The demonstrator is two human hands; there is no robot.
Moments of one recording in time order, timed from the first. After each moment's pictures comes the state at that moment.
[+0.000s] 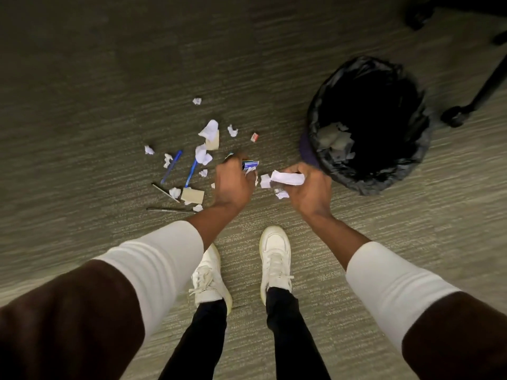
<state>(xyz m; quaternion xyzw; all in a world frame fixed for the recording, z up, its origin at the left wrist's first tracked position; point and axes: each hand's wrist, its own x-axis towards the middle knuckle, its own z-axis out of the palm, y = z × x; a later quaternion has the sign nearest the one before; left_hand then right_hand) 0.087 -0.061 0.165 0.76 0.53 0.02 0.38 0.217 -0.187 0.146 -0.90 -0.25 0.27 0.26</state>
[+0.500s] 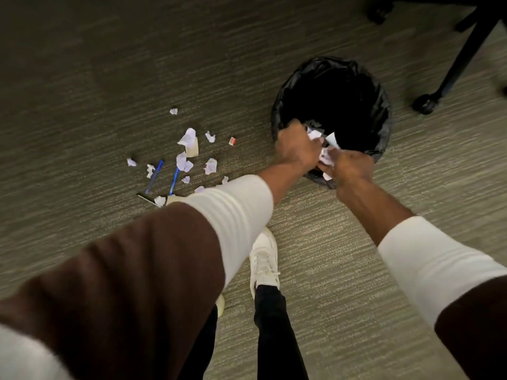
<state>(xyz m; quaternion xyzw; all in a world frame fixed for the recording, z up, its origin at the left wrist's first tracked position) 0.273 -0.120 0.221 0.72 0.50 -0.03 0.49 0.338 -0.226 0.192 -0.79 0.19 0.31 0.49</state>
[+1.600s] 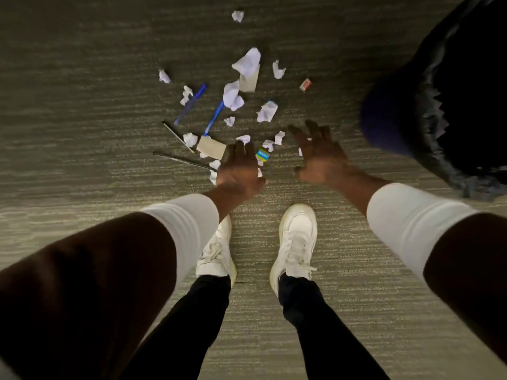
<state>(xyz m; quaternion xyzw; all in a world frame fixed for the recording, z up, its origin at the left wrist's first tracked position) -0.010 -0.087 -0.013 0.81 0.47 -0.26 0.24 0.191 -0.137 -0.003 -0.73 -0.55 0.38 -0.14</state>
